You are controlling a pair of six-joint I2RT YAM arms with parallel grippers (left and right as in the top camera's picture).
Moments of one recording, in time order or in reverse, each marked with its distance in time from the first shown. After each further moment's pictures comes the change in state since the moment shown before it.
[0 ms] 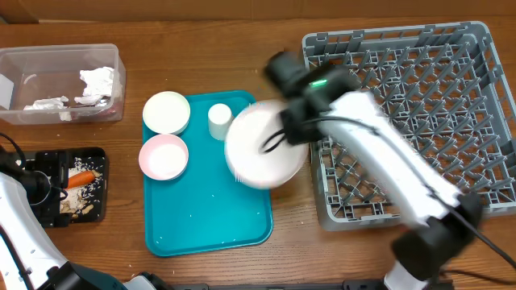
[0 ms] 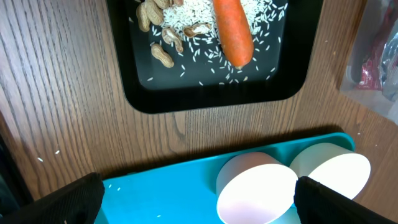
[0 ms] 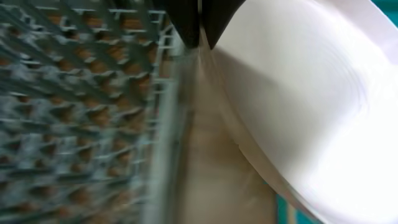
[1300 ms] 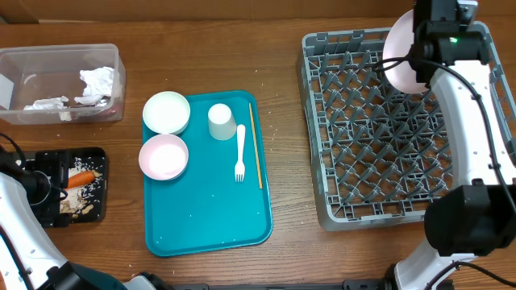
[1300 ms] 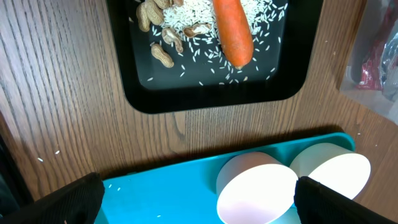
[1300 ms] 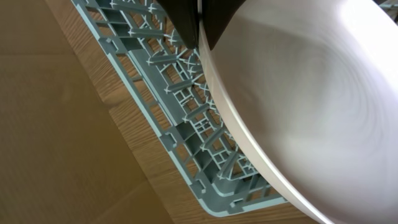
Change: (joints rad) left arm 0.000 0.000 0.000 0.000 0.000 0.000; right arm -0.544 0.059 -0.032 0.481 0.560 -0.190
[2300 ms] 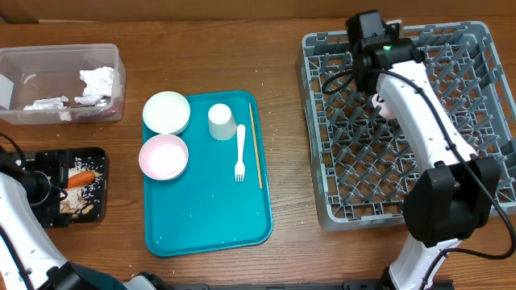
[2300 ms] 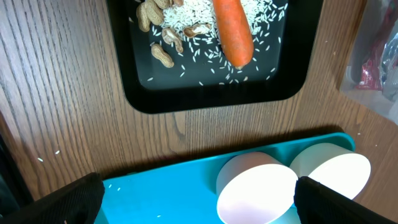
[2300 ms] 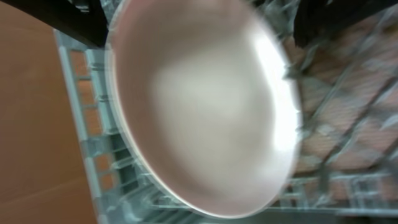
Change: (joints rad) left arm 0.000 0.000 0.000 0.000 0.000 0.000; right arm 0.203 0.085 -0.061 -0.062 -0.032 -0.010
